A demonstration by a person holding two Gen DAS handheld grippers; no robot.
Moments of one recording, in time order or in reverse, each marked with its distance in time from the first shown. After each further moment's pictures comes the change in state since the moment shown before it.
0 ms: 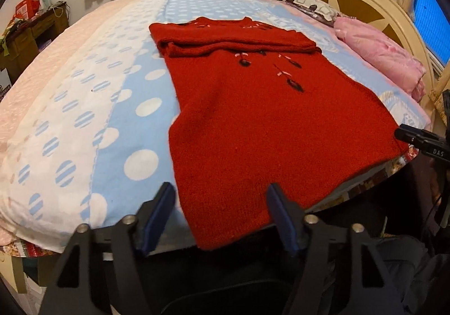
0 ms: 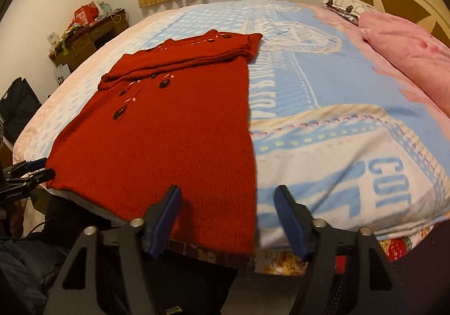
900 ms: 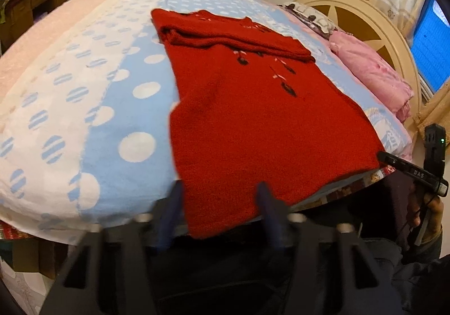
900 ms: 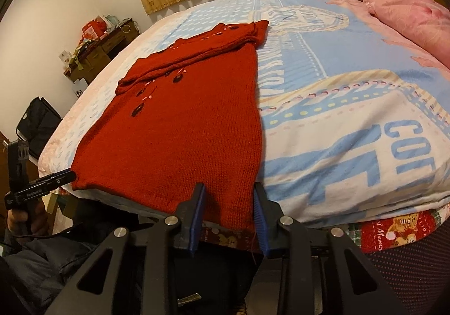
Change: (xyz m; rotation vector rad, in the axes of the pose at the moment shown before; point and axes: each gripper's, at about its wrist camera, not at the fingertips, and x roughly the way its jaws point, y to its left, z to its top) left arm -0.006 0.020 -0.004 -0.115 0.018 -0.131; right arm -0.002 -0.017 -0.018 0.101 0.017 0.156
